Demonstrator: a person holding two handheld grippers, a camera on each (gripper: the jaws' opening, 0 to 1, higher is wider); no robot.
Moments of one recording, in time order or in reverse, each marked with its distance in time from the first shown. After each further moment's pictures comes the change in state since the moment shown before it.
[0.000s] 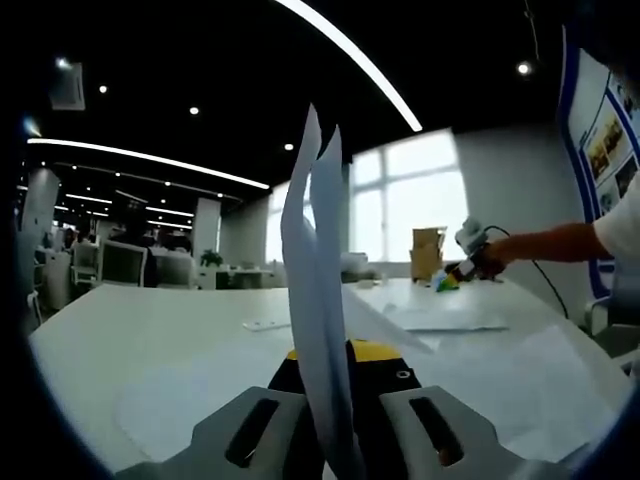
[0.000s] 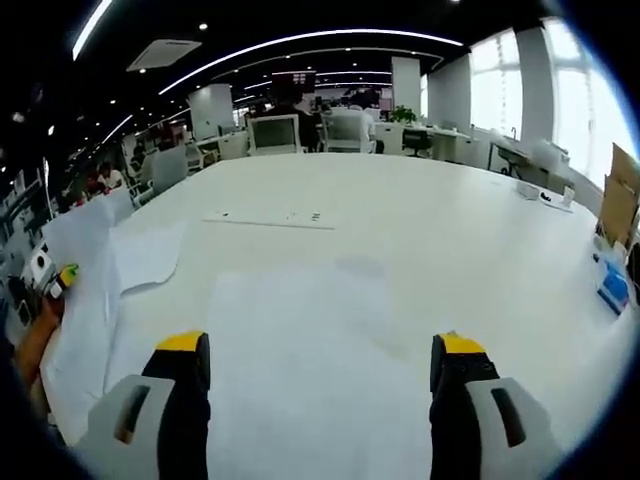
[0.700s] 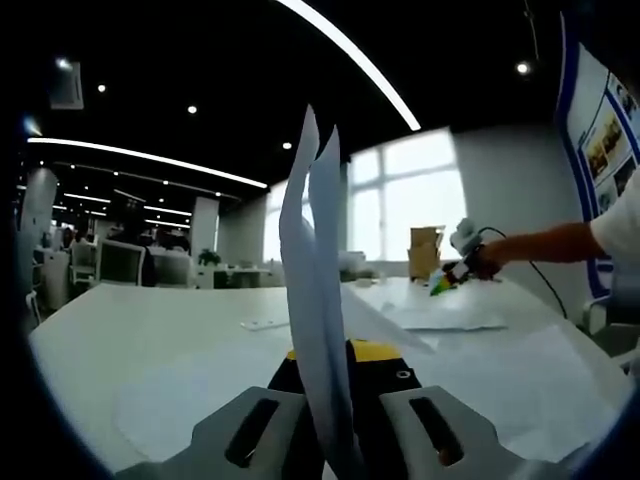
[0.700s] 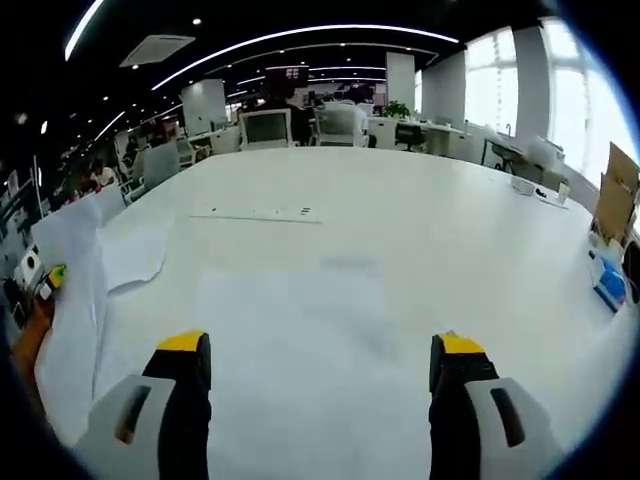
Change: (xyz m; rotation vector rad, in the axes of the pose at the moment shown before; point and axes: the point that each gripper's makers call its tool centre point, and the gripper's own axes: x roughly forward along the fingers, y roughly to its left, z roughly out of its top) left arm 0.001 -0.002 0.000 -0.002 0.004 -0.011; right arm 0.011 -0.010 -0.003 0.004 0.025 -0.041
